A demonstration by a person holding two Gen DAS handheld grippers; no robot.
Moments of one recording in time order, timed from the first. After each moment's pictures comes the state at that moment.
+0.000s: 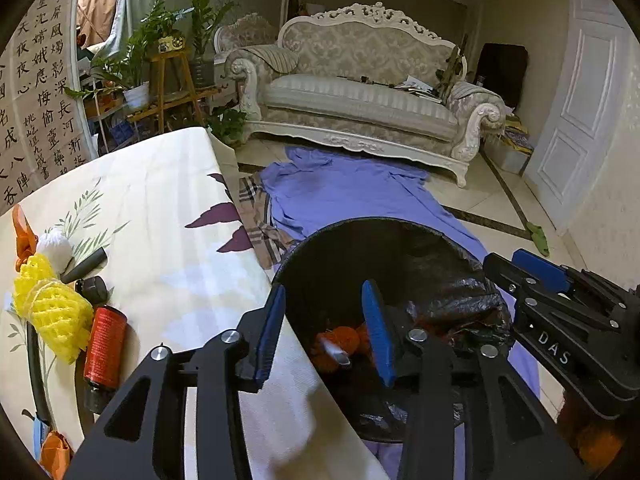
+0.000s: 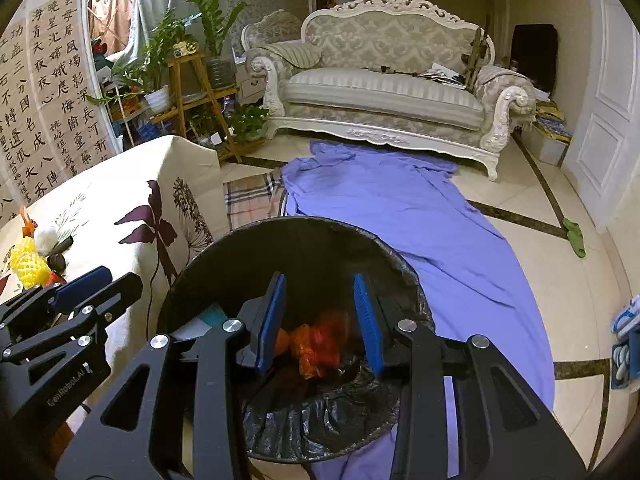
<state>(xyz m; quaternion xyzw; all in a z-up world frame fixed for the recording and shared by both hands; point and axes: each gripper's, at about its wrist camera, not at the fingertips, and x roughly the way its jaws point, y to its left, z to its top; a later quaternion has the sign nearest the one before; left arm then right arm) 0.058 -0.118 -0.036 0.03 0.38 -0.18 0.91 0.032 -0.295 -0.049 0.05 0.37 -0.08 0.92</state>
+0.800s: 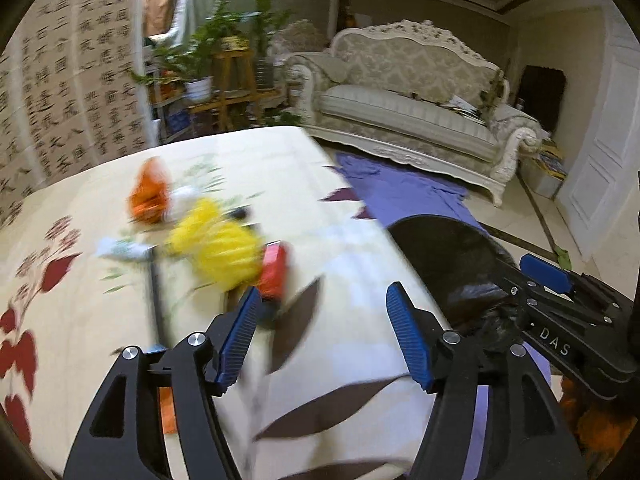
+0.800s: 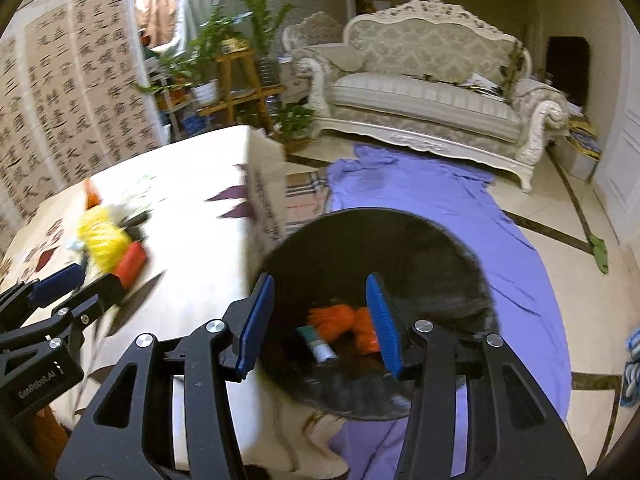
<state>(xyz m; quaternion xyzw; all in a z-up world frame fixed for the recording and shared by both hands) 0.002 -0.012 -0.004 0.00 0.37 -0.09 0.92 0.000 -0.203 -0.029 0.03 0.37 0.01 0.93</state>
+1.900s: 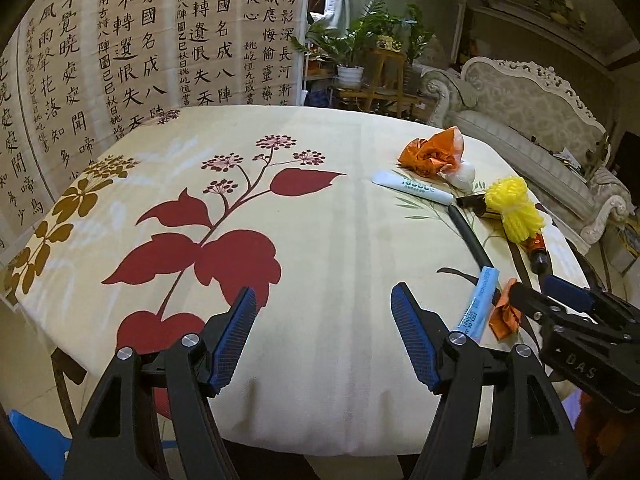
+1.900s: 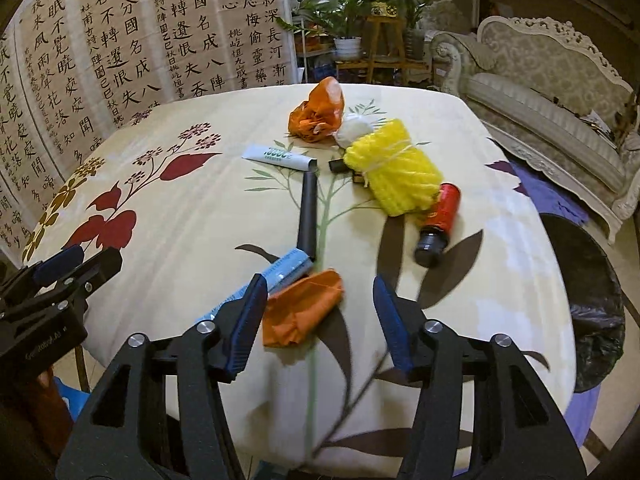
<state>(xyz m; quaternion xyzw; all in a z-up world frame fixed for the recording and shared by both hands) -0.073 0.204 -0.029 -0.08 0.37 0.09 0.92 -0.027 0.012 -0.049 -0.05 0.41 0.17 0.89</state>
